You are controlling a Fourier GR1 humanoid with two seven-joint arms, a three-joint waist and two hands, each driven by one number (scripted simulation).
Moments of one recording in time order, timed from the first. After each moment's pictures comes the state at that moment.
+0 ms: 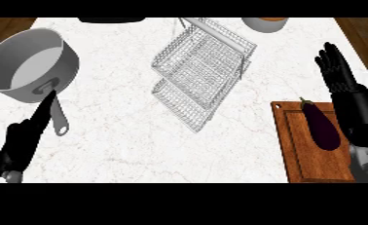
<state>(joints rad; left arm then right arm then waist) 0.05 0.55 -0.12 -1.44 0.14 0.13 0.06 -0.14 -0.57 0.18 -1.66 -0.28 -0.23 -0.12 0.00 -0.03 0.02</state>
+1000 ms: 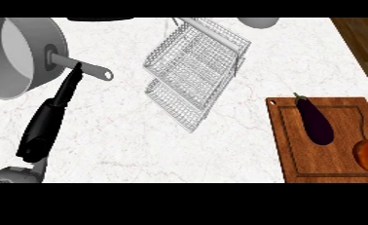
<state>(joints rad) -0.07 0.48 -0.20 -1.62 -0.02 0.17 -0.09 0.25 -0.89 -0.18 -1.74 -0.46 0.35 -0.51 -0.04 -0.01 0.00</state>
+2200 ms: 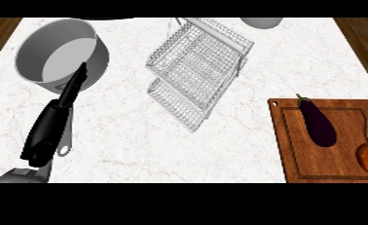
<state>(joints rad) -0.06 0.44 -0.20 -1.68 -0.08 0.17 -0.05 0.75 -0.84 -0.43 -2.31 0.31 0.29 -0.03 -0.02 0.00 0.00</state>
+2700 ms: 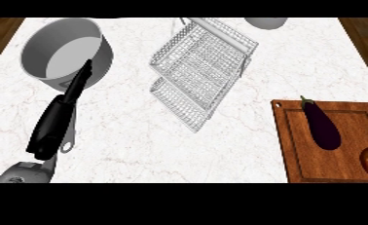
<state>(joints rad) -0.09 0.41 -0.19 -1.64 -0.09 0.13 -0.06 0.70 -0.71 -0.25 -2.30 0.63 0.26 0.15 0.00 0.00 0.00</state>
